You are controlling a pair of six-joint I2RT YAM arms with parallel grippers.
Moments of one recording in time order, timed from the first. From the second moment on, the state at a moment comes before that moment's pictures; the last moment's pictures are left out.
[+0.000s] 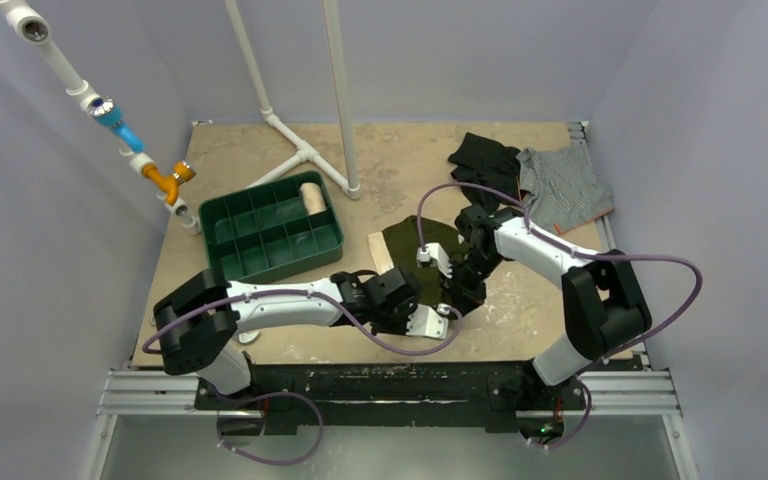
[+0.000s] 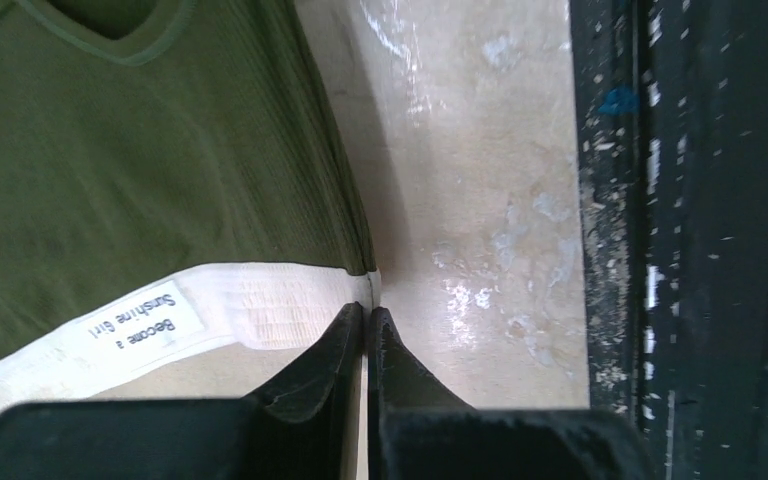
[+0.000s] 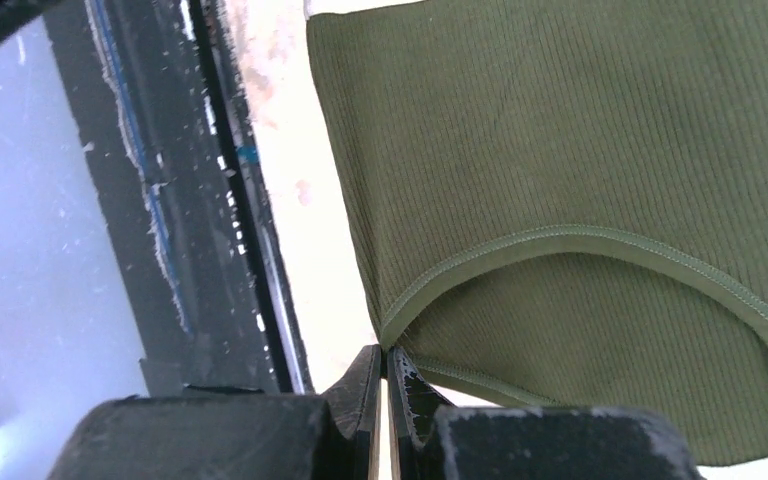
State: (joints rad) left arm -1.15 1.58 0.92 -0.37 0.09 0.61; right arm 0.44 1.58 0.99 -1.04 -0.59 -0.85
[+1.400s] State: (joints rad) left arm -0.64 1.76 1.28 -0.61 0.39 0.39; right arm 0.44 2.27 2.04 -1.37 -0.35 -0.83
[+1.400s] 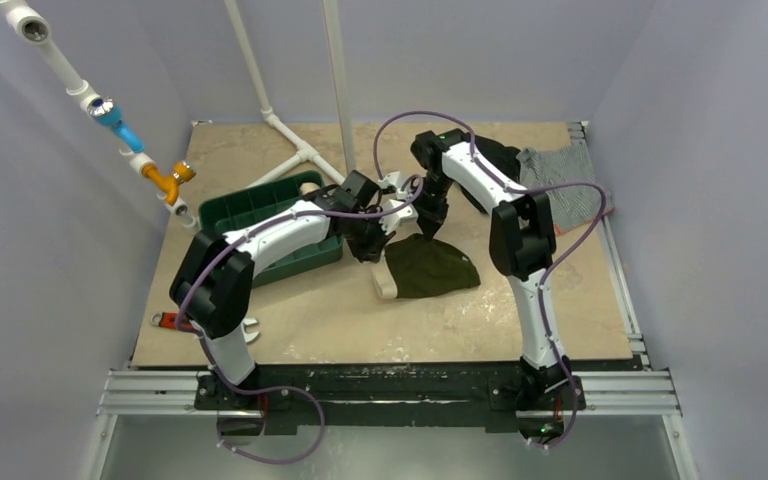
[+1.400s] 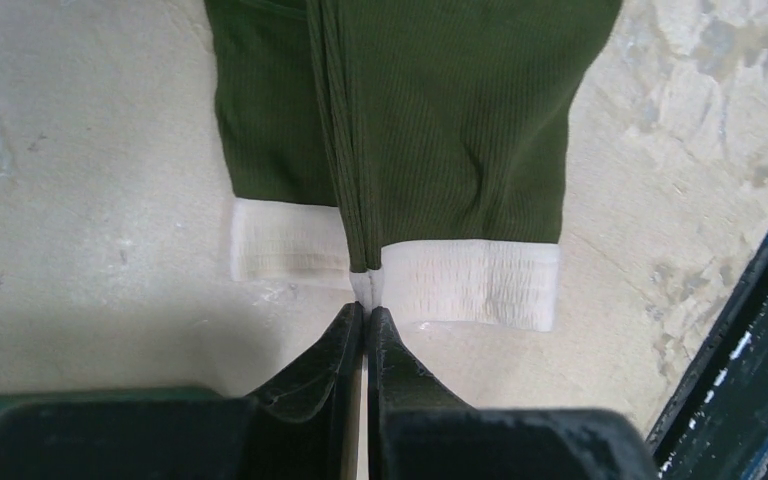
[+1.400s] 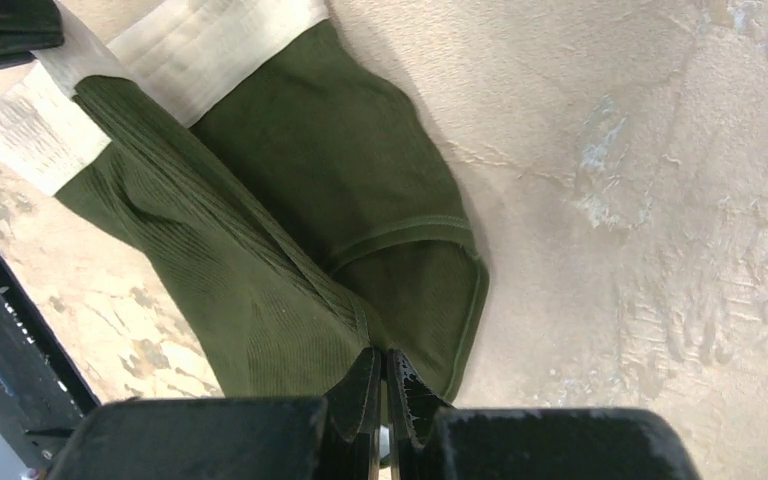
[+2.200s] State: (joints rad) left arm -0.61 1.85 1.35 -0.55 0.27 0.35; right arm 0.44 2.33 2.13 -1.30 -0.30 -0.80
